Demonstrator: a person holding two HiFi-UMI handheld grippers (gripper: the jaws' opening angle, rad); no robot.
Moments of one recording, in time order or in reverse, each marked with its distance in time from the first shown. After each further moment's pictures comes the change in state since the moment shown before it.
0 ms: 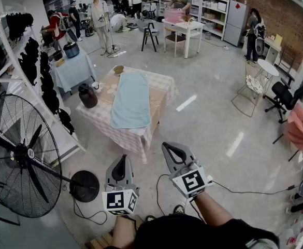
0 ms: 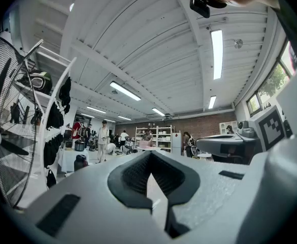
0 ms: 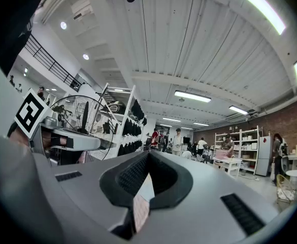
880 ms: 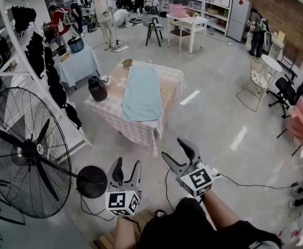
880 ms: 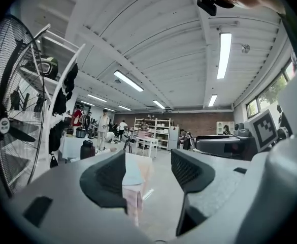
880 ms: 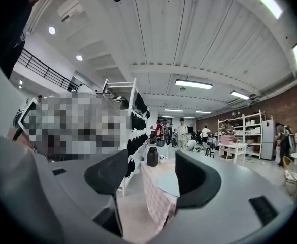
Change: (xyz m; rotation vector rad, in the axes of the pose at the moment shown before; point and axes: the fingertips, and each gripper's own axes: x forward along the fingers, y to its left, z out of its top) left arm -0.057 0.066 -0.033 -0.073 0.110 -0.037; right arm 0.017 0.074 -0.024 0.106 0.085 0.039
